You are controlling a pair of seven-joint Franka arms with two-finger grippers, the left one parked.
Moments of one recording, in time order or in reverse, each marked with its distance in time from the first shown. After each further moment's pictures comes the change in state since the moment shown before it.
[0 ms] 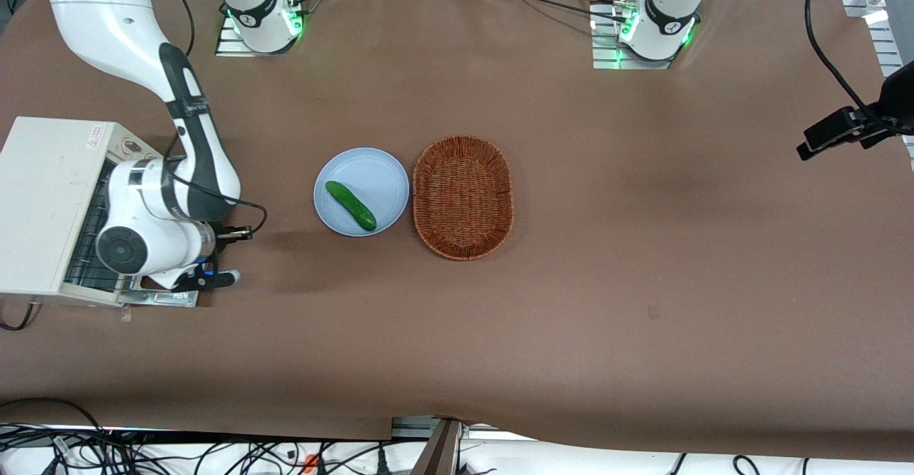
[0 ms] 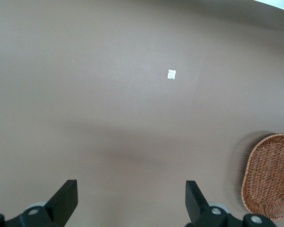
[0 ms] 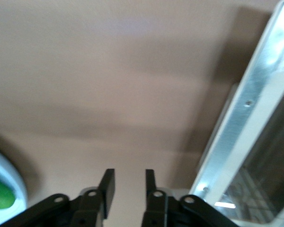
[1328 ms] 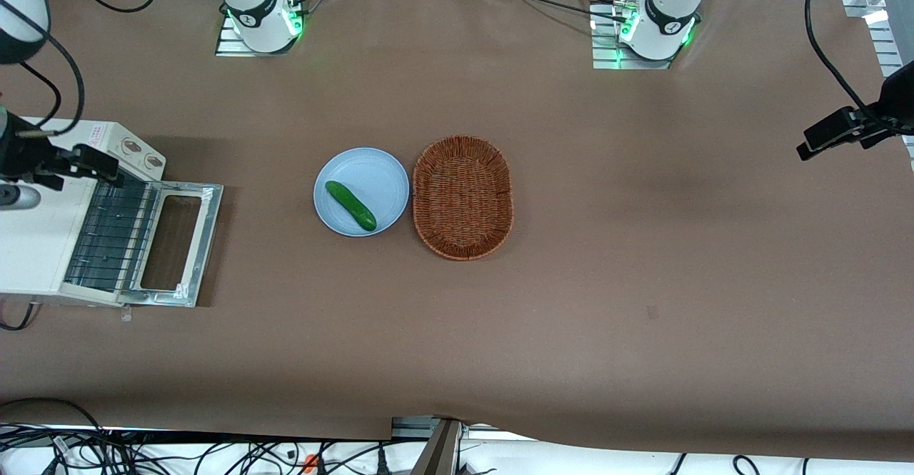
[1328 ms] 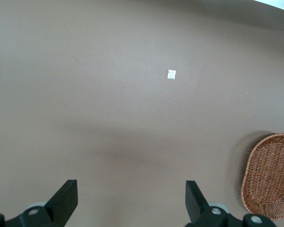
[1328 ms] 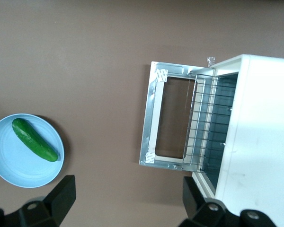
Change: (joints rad) arm -0.014 -0.512 -0.127 -0.057 0.000 -0.127 -0.049
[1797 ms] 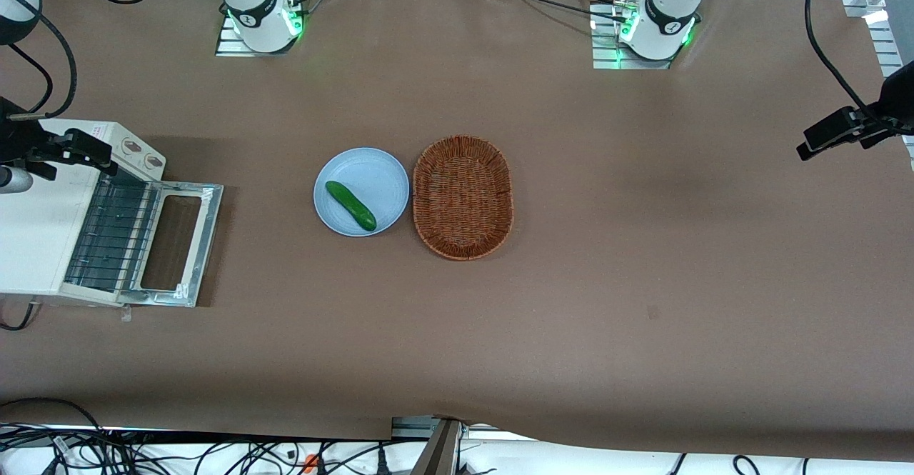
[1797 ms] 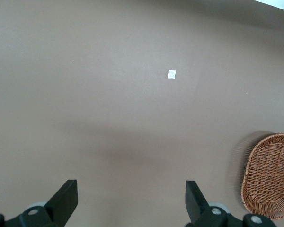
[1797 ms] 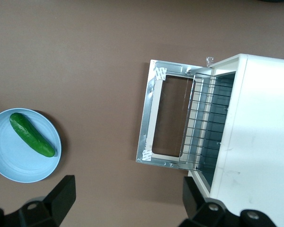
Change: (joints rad) arm 0.002 -0.012 -0.003 -0.012 -0.013 0.001 -0.021
